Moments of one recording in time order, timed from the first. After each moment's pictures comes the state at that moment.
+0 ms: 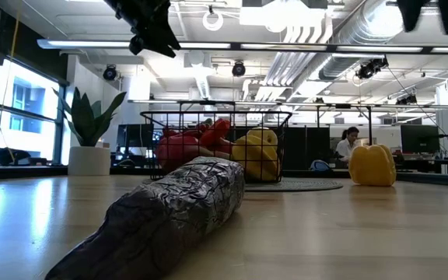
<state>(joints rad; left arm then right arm) 0.72 1.25 1.27 -0.66 0.14 -0.05 0.54 1.66 1.58 -1.57 0.16 1.95</state>
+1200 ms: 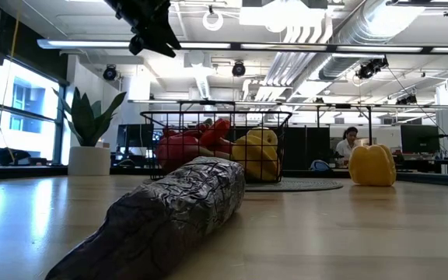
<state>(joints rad) 0.72 1.25 1.27 -0.65 0.14 -0.08 0.80 1.78 1.46 -1.52 -0.22 2.33</state>
